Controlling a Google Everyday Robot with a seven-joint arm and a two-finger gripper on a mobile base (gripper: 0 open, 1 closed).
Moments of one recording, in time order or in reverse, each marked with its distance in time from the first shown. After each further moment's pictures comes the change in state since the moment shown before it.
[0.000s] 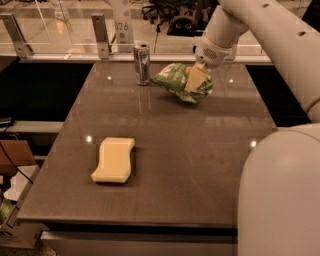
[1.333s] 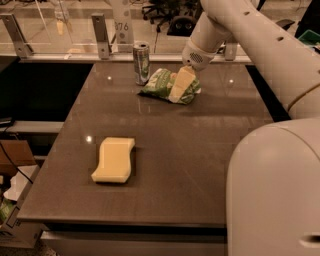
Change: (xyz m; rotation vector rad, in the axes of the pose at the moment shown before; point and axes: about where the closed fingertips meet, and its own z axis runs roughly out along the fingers) arm -0.034 -0.002 0.029 -0.014 -0.045 -0.065
